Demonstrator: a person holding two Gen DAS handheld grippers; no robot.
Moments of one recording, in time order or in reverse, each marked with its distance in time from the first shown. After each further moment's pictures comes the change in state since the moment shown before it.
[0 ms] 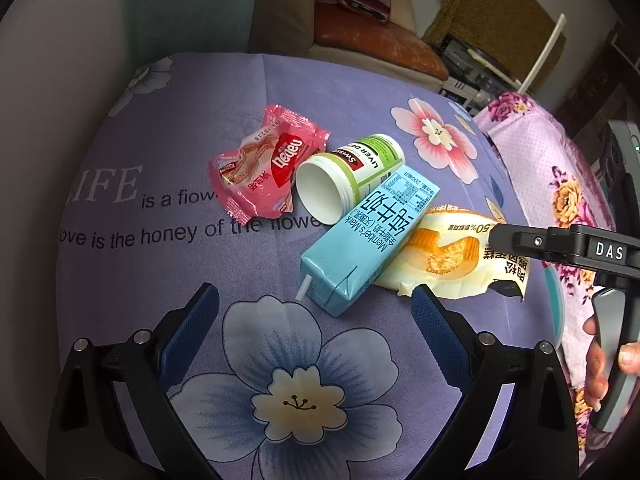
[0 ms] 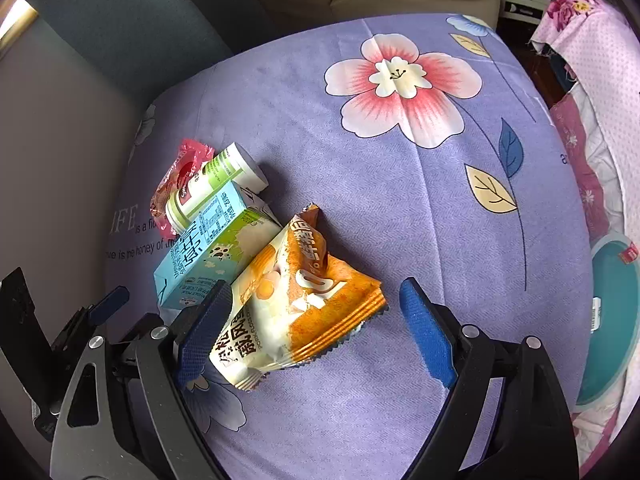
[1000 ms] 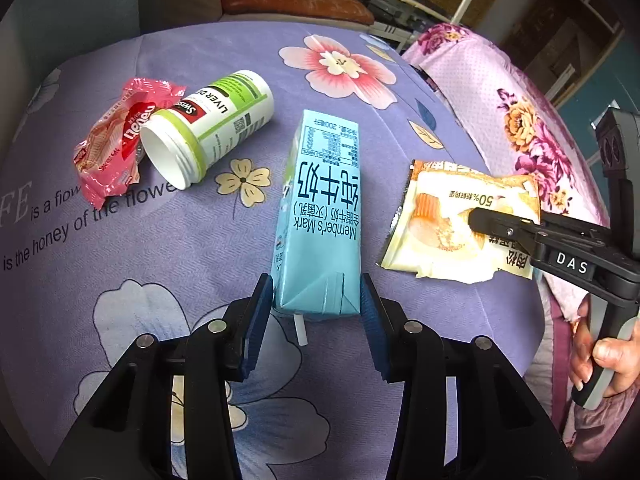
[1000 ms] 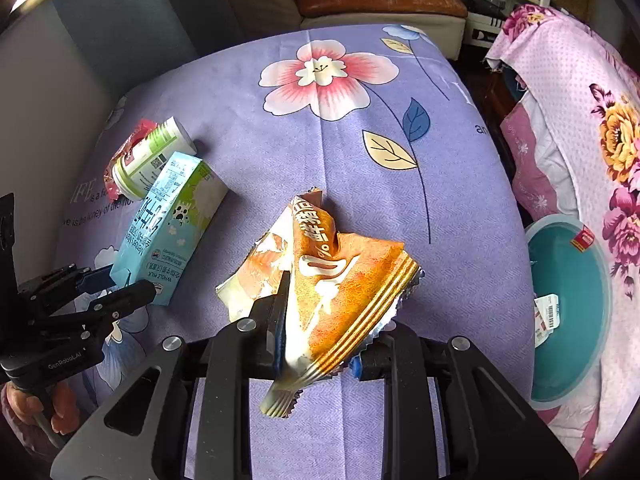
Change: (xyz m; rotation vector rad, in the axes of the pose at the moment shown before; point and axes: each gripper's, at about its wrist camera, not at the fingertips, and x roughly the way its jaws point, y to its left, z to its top) left arm 0.033 -0.078 -0.025 0.215 0.126 -0.151; right arm -0.028 -0.066 -0.062 -0.043 -0.127 -0.142
